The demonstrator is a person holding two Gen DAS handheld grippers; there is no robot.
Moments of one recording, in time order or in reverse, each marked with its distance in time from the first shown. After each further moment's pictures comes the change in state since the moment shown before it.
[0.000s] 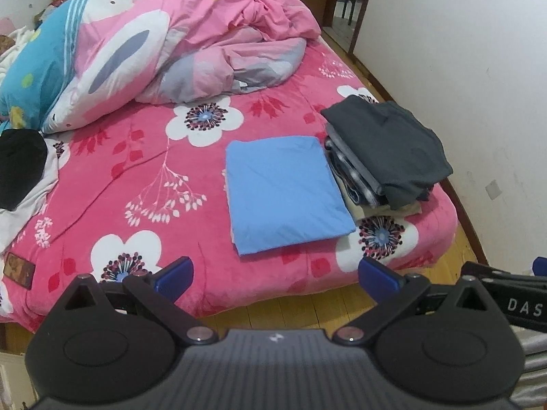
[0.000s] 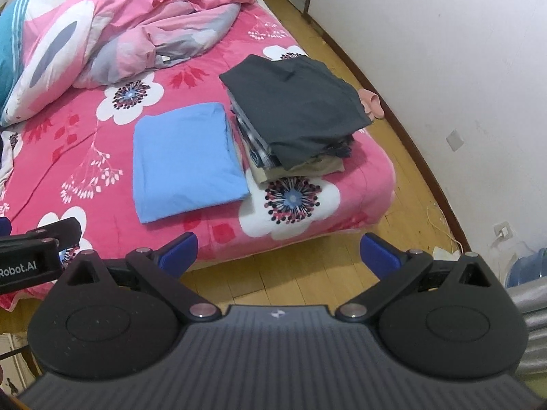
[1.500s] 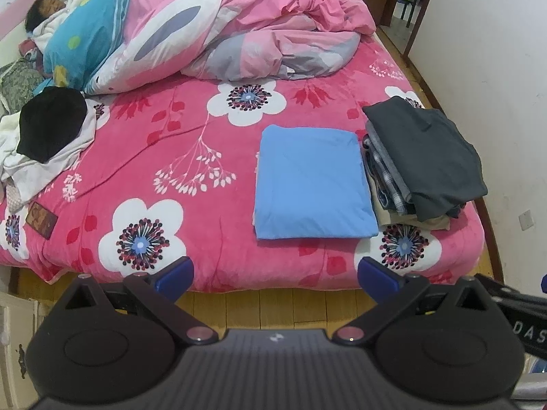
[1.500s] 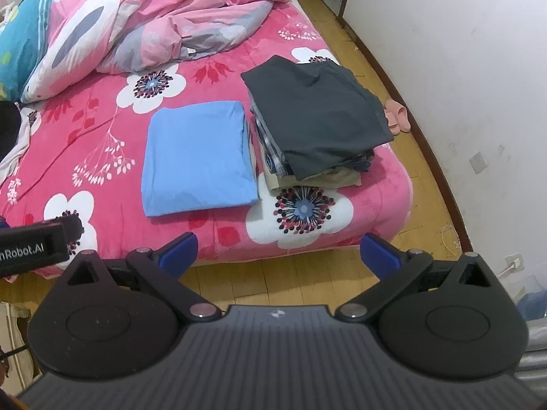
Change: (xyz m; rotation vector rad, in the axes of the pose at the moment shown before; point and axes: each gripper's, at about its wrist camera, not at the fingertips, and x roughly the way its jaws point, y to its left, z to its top) left arm 0.003 -0.014 0.002 -0.163 0.043 0.134; right arm 0.022 -0.020 0.022 -0.102 0.000 0.083
